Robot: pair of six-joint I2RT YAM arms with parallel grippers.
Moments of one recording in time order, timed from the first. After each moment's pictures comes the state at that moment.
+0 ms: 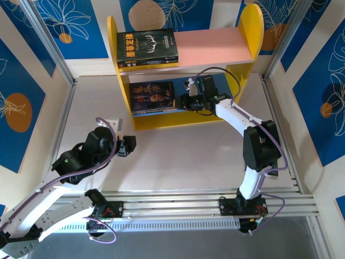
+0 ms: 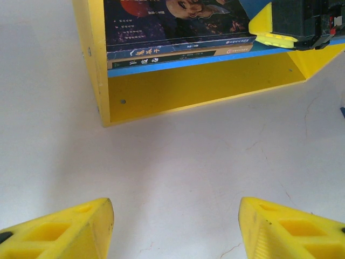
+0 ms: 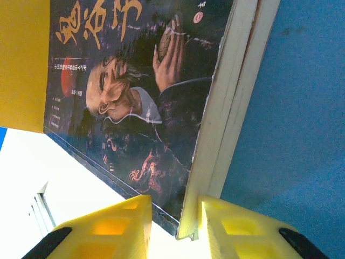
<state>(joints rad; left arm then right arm) -0.76 0.75 0.96 -0.83 -0.27 -0.50 0.39 1.81 1.41 -0.33 -0.60 0.43</state>
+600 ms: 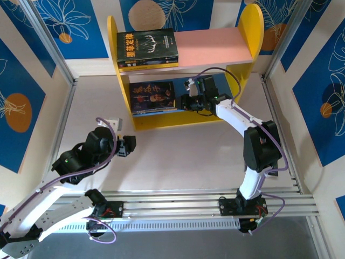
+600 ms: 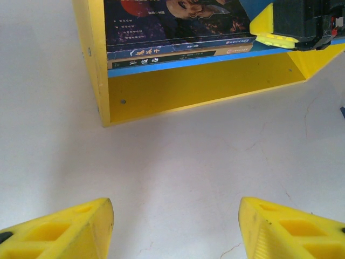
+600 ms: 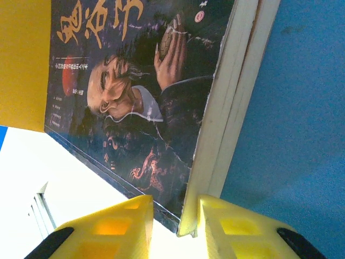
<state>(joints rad) -0.76 0.75 0.96 -0.83 -0.27 -0.50 0.39 1.80 1.39 -0.32 -0.60 0.43</state>
